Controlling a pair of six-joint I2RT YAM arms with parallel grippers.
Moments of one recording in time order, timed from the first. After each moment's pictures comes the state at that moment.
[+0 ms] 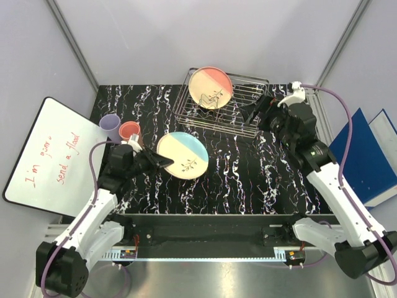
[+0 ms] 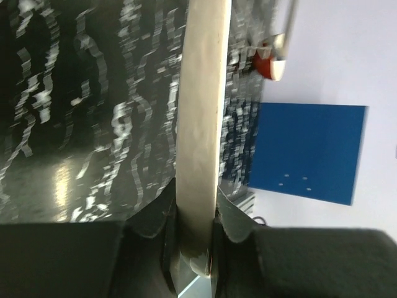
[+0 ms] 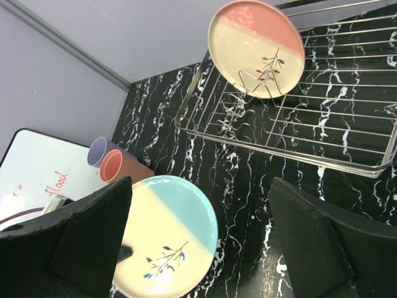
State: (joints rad) left arm -0.26 0.82 0.51 -0.17 0.44 -1.08; right arm 0.42 1.05 1.17 -0.28 0.04 0.62
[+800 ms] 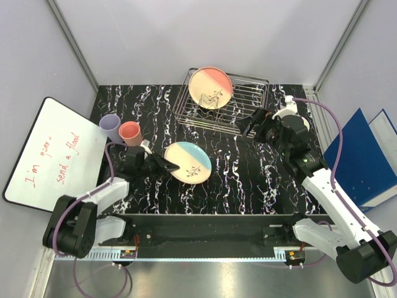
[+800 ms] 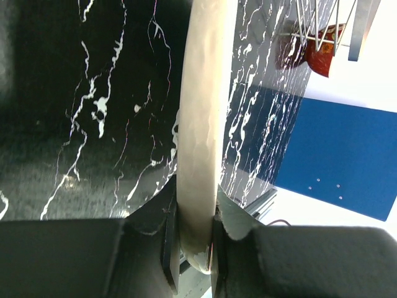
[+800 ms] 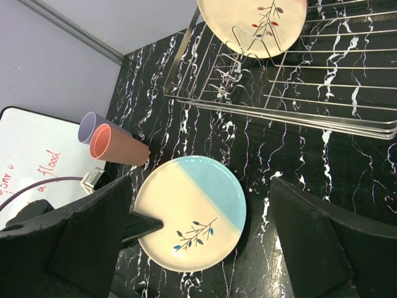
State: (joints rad) left arm -0.28 1.17 0.38 0.15 0.45 -1.07; right arm 0.42 0.99 0.95 -0.20 -0.02 0.67
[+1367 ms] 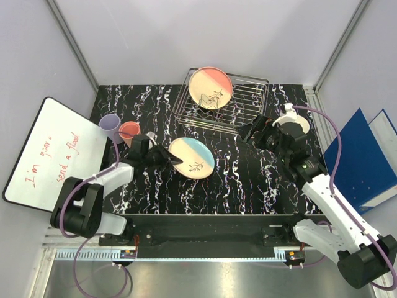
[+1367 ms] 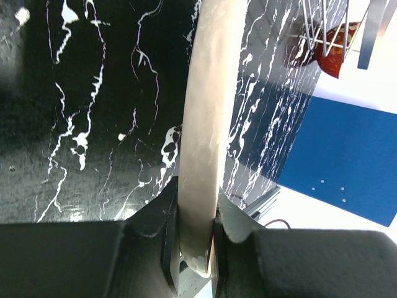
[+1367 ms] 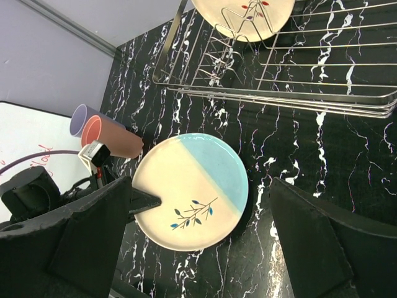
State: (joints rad) left arm -0.28 1.36 0.56 0.06 0.48 -1.02; right arm 0.42 0.94 0.85 -0.17 -0.02 0.69
